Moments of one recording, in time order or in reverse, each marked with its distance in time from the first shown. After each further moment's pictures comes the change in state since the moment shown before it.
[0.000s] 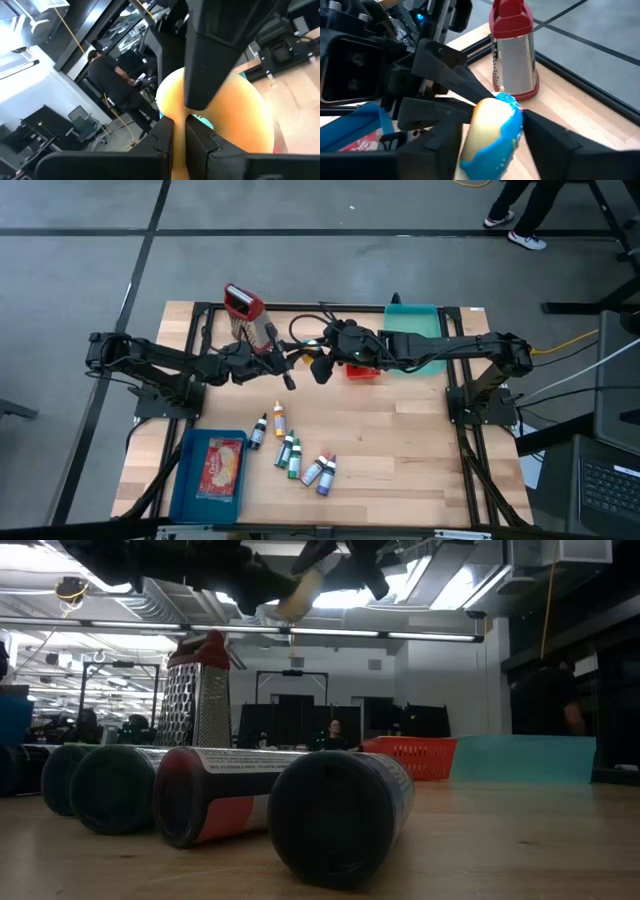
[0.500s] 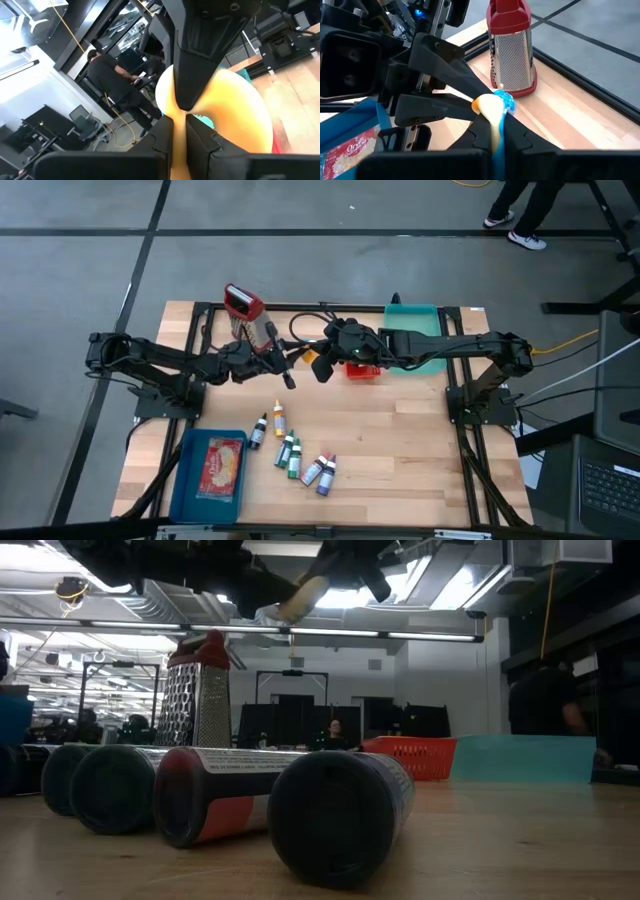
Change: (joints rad) left arm 0.015 -0.002 -0.001 -0.001 0.020 0.015; right arm -0.009 0.000 0.000 -0.024 -0.024 0.000
